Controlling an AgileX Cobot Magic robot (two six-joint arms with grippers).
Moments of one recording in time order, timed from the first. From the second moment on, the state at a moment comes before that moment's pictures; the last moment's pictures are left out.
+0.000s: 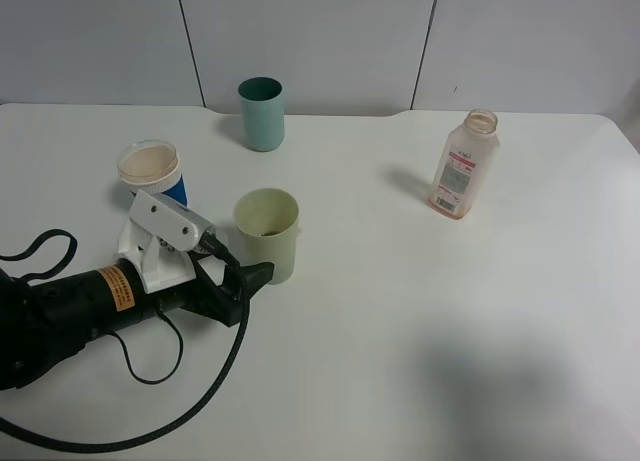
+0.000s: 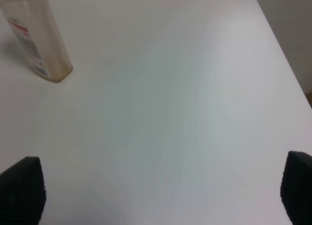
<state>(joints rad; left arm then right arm) -0.63 1.92 -0.24 0.11 -1.21 -0.17 -0.02 0.05 -0.50 -0.11 1.06 0.08</state>
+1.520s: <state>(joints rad) -0.63 2.08 -0.44 0.22 -1.21 -0.17 -0.02 0.05 -0.50 -0.11 1.06 0.08</state>
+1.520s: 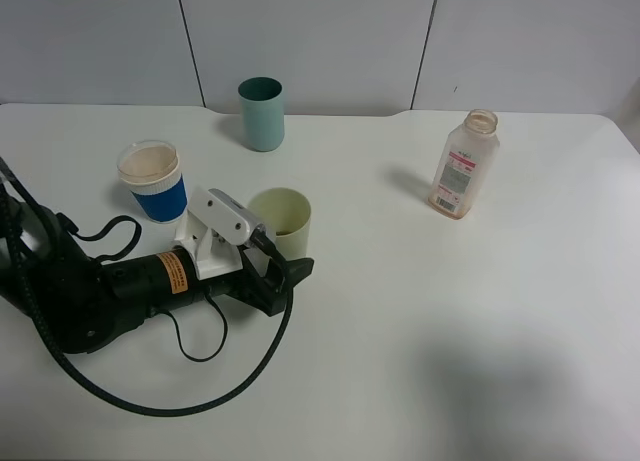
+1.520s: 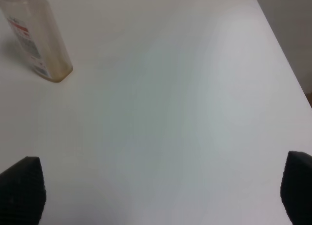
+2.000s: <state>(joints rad) -0.63 2.08 -0.45 0.21 -1.21 -0.14 -0.02 0.05 -0.50 -0.11 1.06 0.08</state>
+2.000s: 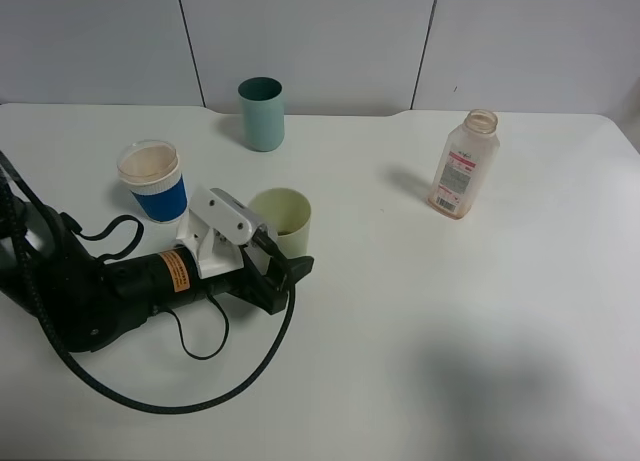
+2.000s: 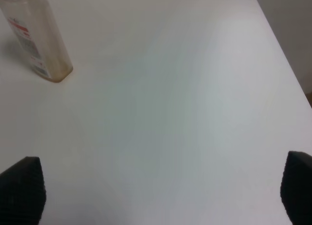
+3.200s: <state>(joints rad) -0.63 2.14 -0.52 0.24 -1.21 -0.12 -0.02 0.05 -0.50 -0.11 1.06 0.08</state>
